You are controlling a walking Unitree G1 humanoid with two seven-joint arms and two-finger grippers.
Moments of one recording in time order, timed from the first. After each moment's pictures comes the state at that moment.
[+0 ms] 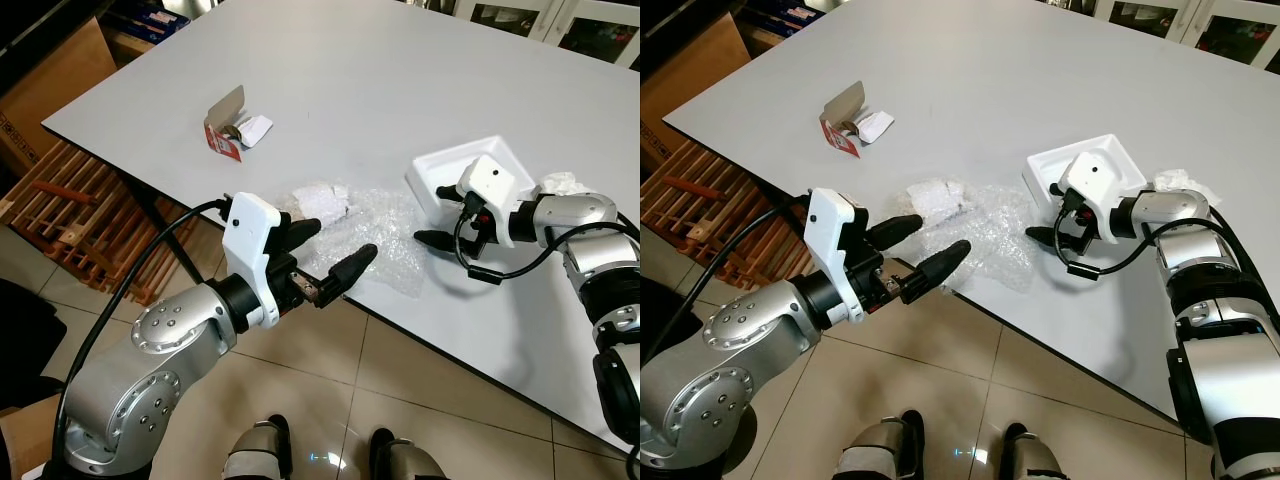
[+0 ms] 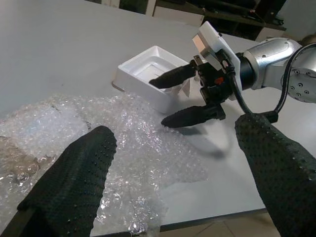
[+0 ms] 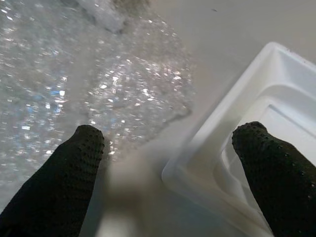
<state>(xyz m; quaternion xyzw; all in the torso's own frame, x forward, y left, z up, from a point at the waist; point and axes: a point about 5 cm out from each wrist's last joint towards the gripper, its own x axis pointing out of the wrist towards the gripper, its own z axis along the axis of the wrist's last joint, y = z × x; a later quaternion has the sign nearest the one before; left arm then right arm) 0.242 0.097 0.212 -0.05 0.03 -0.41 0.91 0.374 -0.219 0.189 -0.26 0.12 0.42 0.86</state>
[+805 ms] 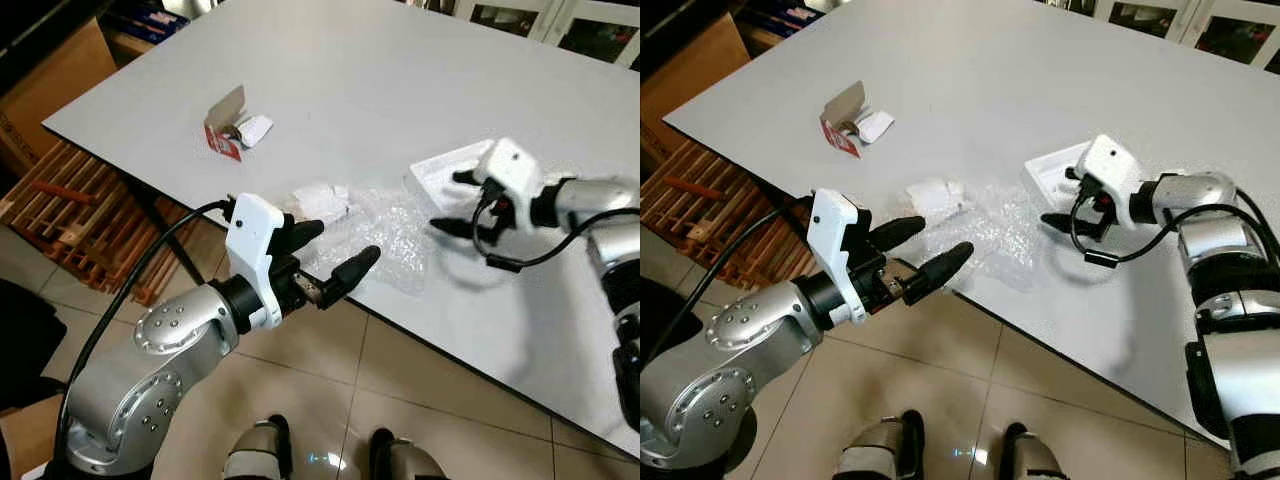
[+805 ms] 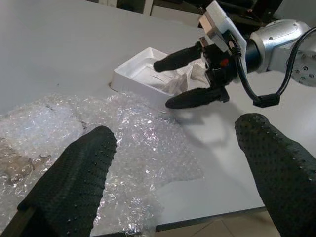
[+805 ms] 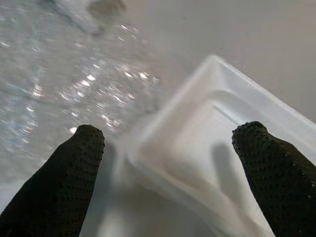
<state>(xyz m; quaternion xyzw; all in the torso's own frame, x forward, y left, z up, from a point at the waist) 0.241 0.095 0.211 -0.05 0.03 -0.41 0.91 0.375 -0.235 0.211 -0.30 0.12 0.40 0.86</state>
